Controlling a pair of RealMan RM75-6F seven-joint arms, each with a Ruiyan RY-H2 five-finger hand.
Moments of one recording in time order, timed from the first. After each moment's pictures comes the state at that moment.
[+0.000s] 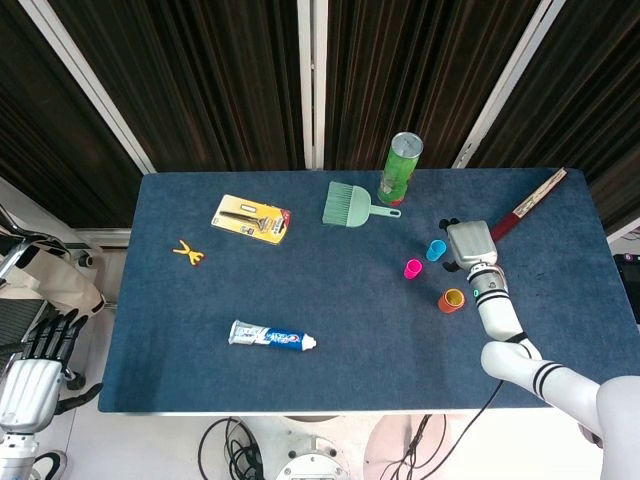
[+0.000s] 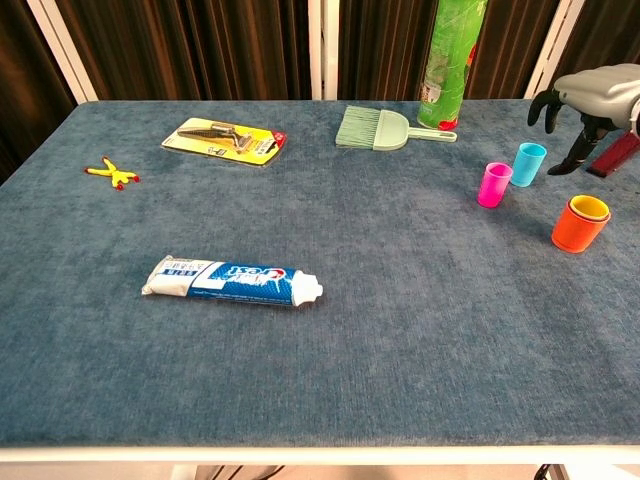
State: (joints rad) left arm 0.01 -1.18 0.05 -1.56 1.65 1.60 0.00; right arm 0.78 -1.58 0.22 -1.00 -0.87 0.77 -0.47
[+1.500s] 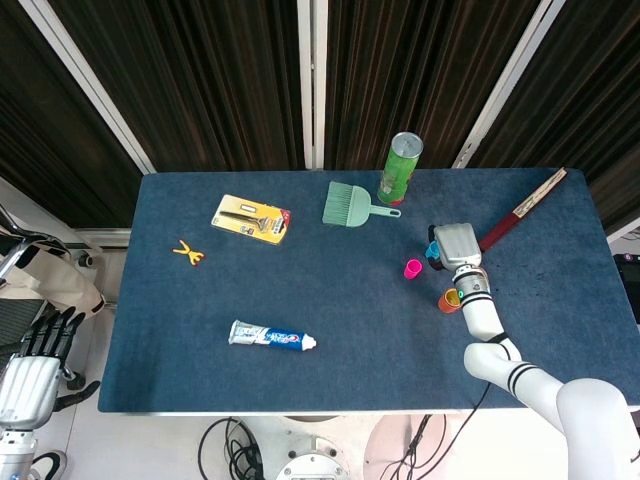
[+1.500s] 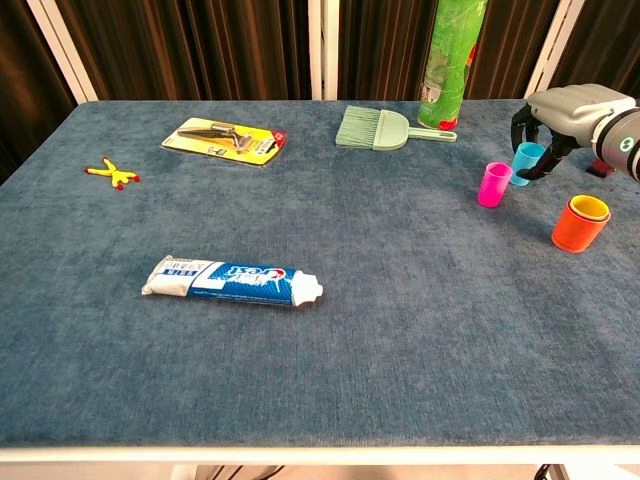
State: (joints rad) left arm 0.00 -1.17 0.04 -1.58 1.63 1.58 0.01; right arm 0.79 -1.75 0.24 -0.78 -0.99 0.78 -0.32
